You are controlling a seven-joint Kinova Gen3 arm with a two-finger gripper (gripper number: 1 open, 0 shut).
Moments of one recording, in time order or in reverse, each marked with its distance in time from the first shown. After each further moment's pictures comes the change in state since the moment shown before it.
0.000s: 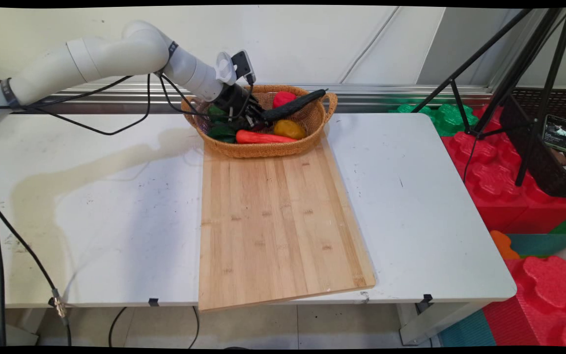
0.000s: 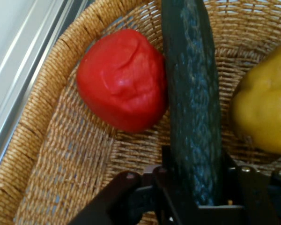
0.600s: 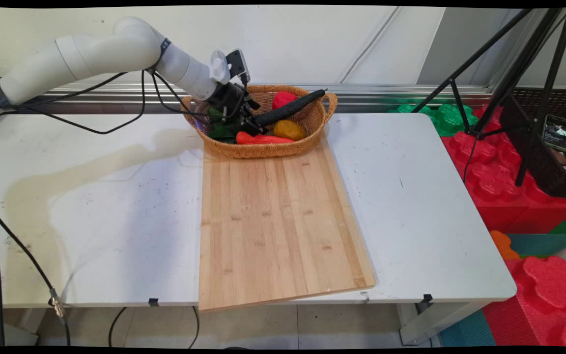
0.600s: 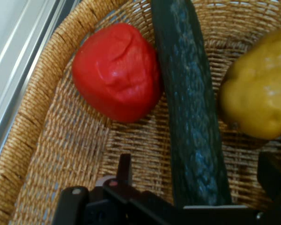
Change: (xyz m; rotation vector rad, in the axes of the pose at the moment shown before) arm -0.003 0.001 -0.014 -0.015 -0.011 0.020
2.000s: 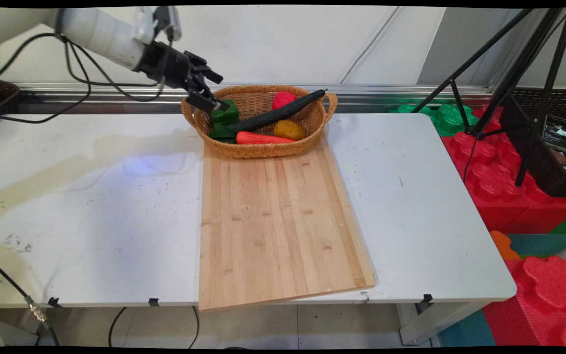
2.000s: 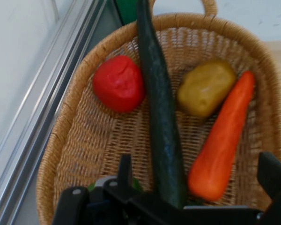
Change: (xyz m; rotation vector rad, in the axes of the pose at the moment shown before) arm -0.022 0.000 -0.158 -0.026 0.119 -0.005
